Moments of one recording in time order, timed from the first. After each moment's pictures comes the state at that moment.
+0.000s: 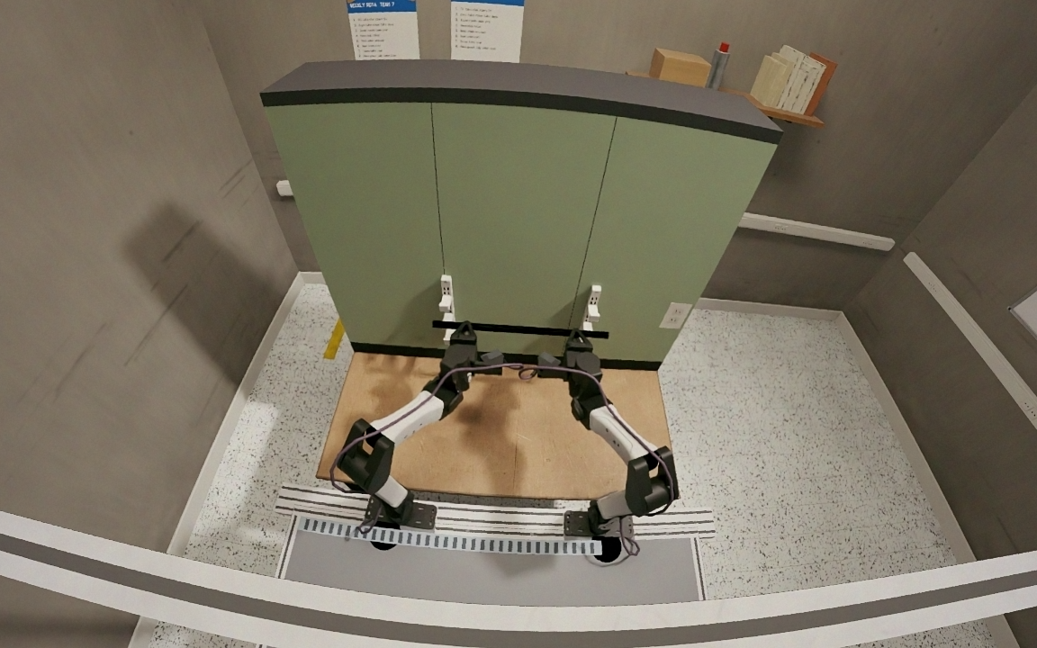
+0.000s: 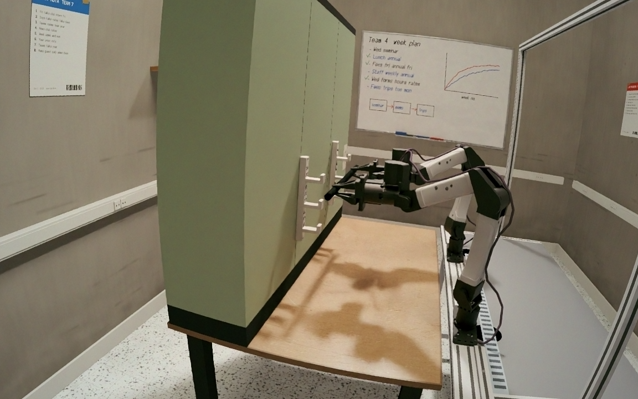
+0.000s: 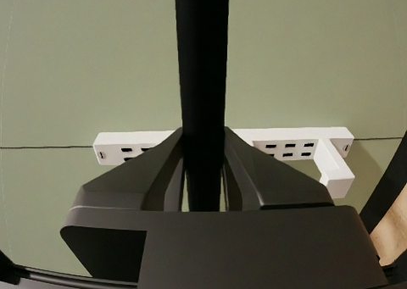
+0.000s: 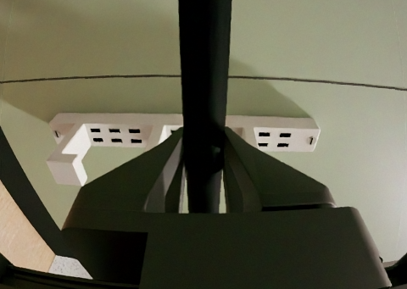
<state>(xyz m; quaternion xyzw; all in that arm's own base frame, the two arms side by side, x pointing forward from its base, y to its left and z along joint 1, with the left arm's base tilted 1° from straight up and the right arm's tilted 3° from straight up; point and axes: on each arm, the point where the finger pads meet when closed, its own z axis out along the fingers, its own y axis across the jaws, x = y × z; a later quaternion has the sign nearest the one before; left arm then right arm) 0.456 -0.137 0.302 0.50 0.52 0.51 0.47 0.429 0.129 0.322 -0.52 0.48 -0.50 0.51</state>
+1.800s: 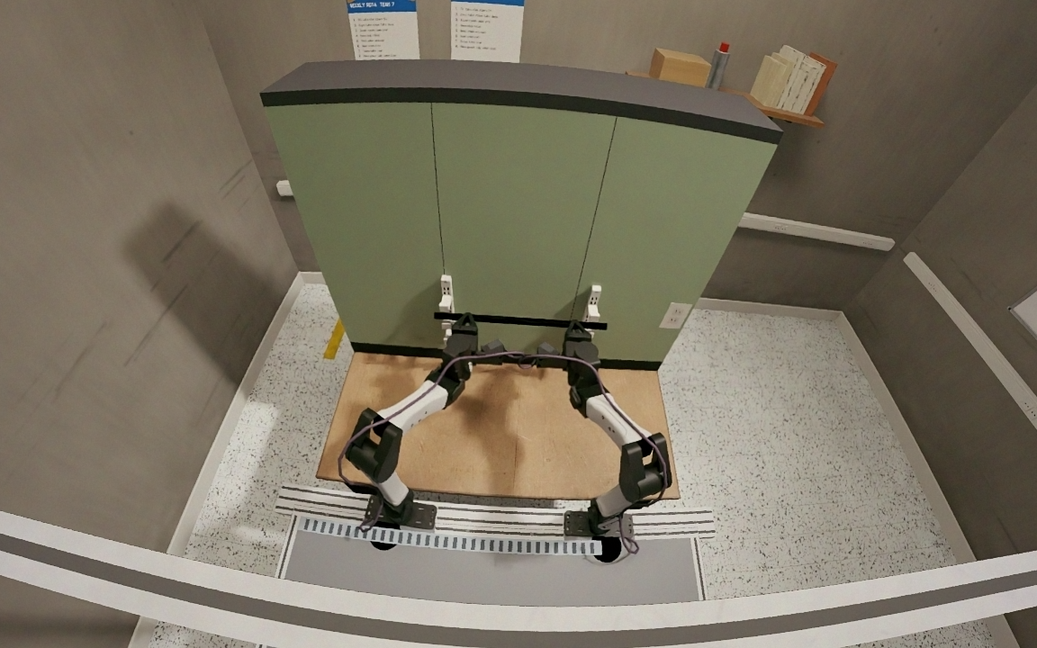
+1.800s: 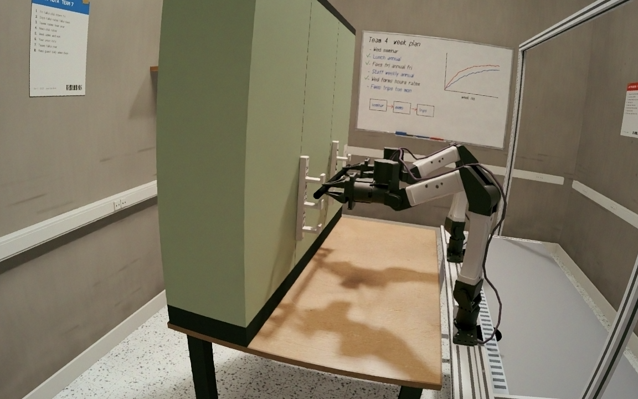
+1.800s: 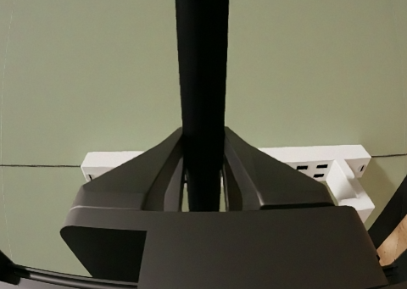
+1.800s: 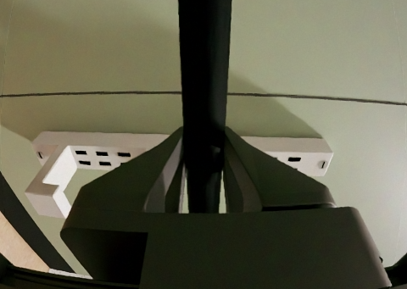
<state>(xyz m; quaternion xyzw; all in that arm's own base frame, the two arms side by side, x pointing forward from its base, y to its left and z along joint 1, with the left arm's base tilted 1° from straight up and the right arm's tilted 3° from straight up) 0.487 -0.134 0.302 0.50 0.52 0.51 0.47 0.461 0.131 0.324 -0.52 0.48 -0.50 0.51</state>
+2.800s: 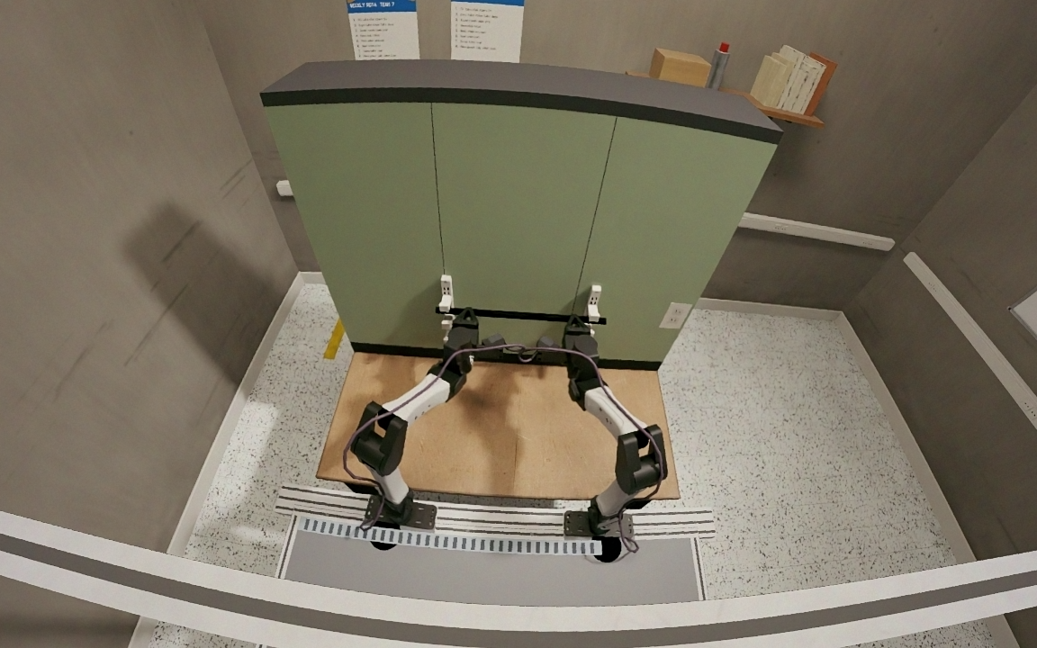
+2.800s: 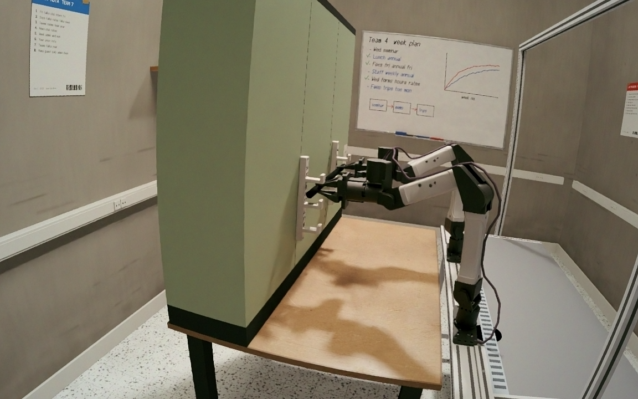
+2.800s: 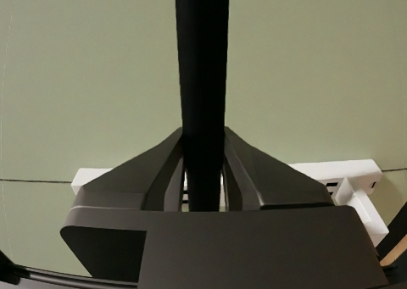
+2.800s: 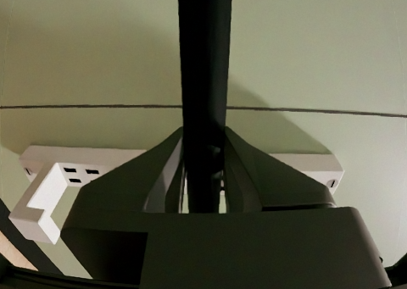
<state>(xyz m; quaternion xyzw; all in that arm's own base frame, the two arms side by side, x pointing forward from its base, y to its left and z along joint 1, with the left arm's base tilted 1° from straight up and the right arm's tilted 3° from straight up) 0.507 -0.133 0.301 0.50 0.52 0.51 0.47 0.481 0.132 0.324 -0.52 0.48 -0.50 0.51</state>
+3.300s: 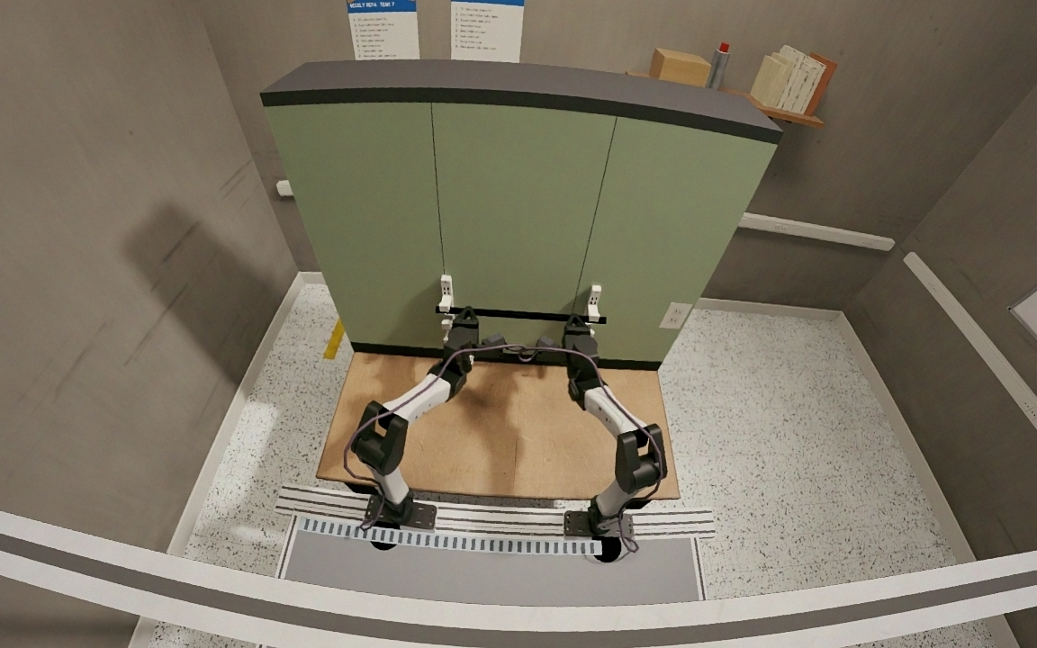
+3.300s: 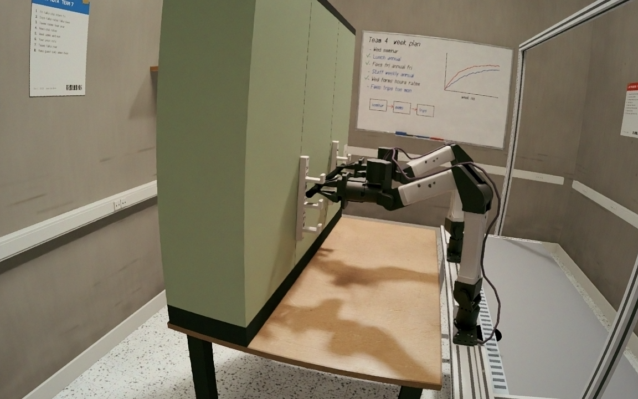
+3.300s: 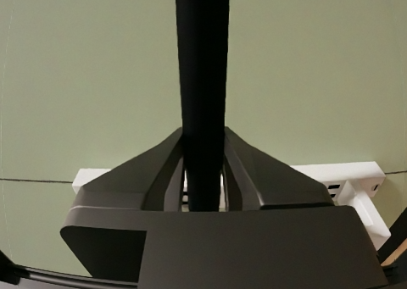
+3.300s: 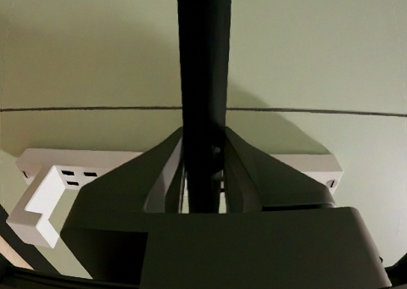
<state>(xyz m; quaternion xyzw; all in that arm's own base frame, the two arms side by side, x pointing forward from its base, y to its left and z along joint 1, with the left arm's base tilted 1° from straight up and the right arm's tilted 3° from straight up) 0.509 -0.133 0.302 0.50 0.52 0.51 0.47 0.483 0.132 0.325 -0.51 0.48 -0.50 0.51</state>
